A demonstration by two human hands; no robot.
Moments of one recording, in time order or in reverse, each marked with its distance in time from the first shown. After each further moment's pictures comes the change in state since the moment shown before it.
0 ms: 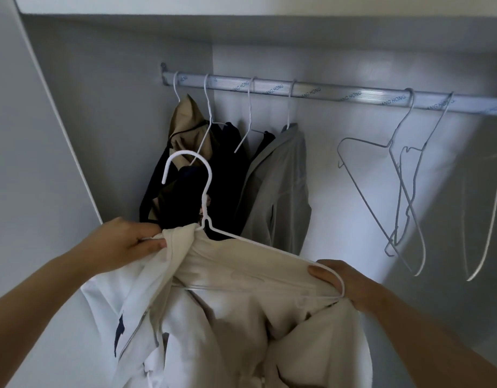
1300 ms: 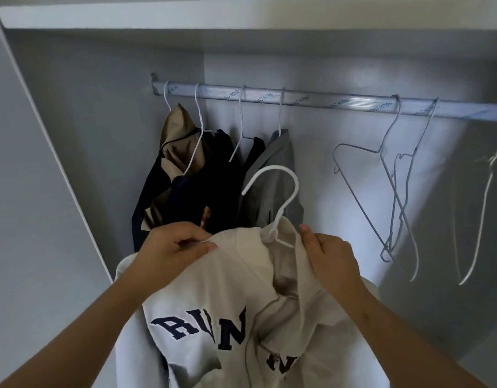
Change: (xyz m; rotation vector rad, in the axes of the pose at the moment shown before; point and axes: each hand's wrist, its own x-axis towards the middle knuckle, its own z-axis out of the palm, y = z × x) left_hand 0.037 0.086 0.024 -0.617 0.260 -0.135; right_hand 0.001 -0.048 0.031 -0.541 0.708 -0.344
